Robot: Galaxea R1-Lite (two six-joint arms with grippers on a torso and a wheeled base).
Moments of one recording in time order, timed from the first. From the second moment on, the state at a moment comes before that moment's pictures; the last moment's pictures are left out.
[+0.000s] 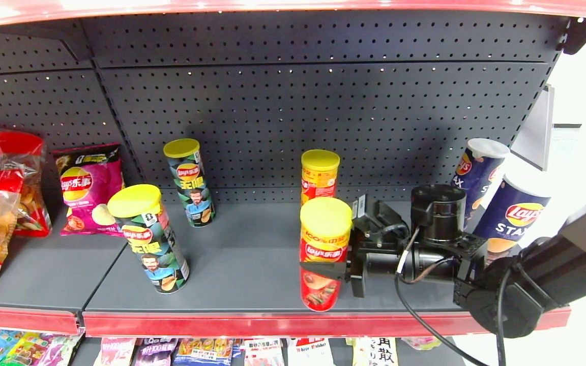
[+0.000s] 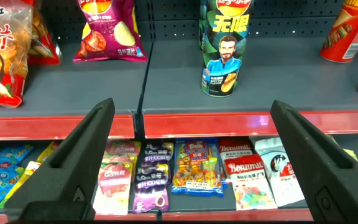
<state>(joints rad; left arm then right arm) 0.01 0.00 0.00 0.00 -0.02 0.02 0.58 1.99 -0.72 -1.00 0.66 -0.34</state>
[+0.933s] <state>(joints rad) 0.01 0.00 0.00 0.00 -0.02 0.02 0.58 1.99 -0.71 -1.00 0.70 -0.34</state>
